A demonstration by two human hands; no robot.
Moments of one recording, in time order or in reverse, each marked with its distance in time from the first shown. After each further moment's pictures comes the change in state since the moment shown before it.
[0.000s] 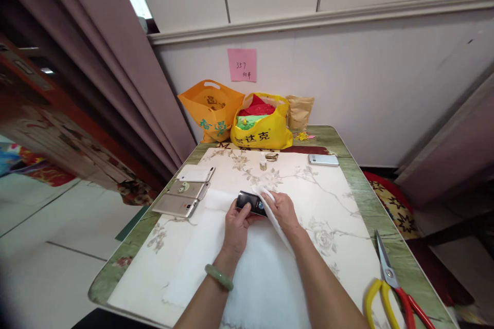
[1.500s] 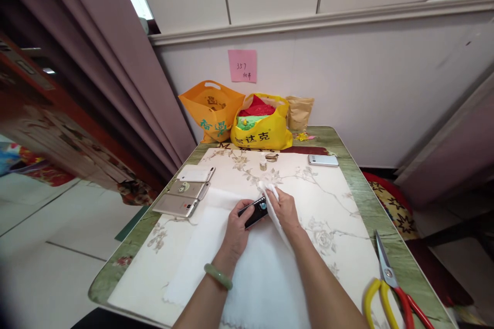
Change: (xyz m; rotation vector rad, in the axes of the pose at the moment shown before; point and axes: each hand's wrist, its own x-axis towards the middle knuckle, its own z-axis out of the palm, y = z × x) left_hand -0.001 -0.001 -0.007 0.059 -0.059 -0.099; right_hand -0.002 -0.002 -0.003 0.169 0.119 0.089
